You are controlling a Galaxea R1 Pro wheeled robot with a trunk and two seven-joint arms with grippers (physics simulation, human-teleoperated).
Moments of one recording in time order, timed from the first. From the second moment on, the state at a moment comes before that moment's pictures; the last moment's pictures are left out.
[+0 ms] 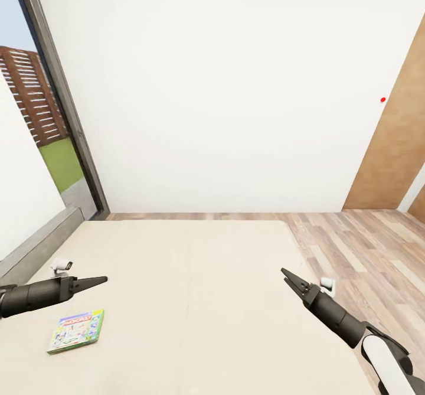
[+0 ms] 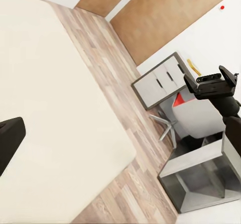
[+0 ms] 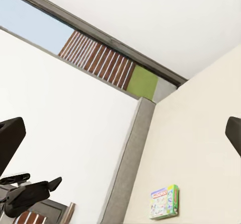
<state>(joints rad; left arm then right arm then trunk) -0.42 0.41 0.39 -1.21 0.01 0.89 -1.57 -0.15 -0.21 -0.13 -1.39 -1.02 0.60 0.64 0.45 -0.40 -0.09</state>
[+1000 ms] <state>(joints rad) -0.42 0.41 0.39 -1.21 0.01 0.89 -1.57 -0.15 -0.21 -0.13 -1.39 -1.02 0.60 0.64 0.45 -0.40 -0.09</state>
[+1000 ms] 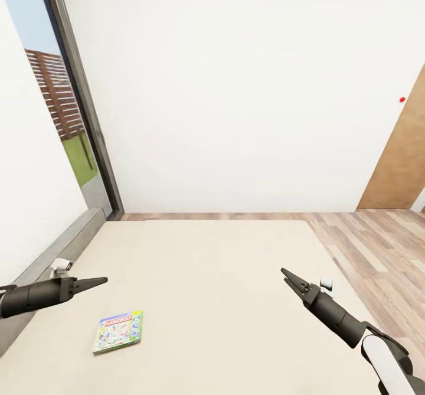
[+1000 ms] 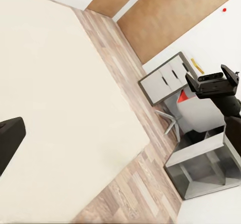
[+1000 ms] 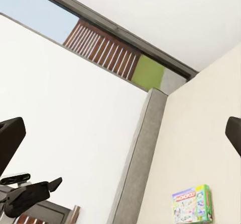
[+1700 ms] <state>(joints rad) -0.42 0.41 0.39 -1.21 0.01 0.89 -1.57 -0.15 -0.21 -0.13 -1.39 -1.02 0.60 0.64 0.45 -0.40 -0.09</state>
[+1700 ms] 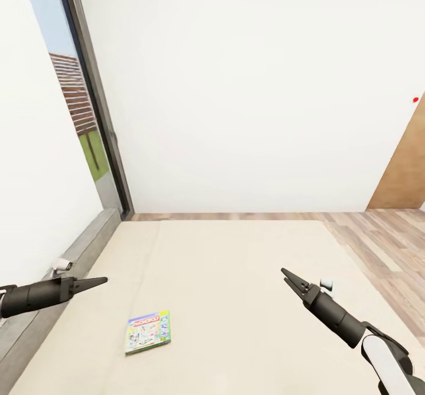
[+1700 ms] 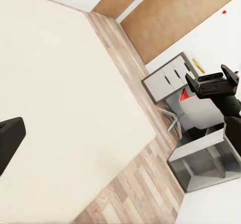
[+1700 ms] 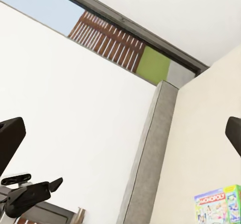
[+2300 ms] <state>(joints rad) -0.42 0.41 0.38 -1.20 0.00 0.89 -1.57 -0.15 -0.21 -0.13 -1.39 -1.02 0.60 0.63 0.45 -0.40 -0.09</state>
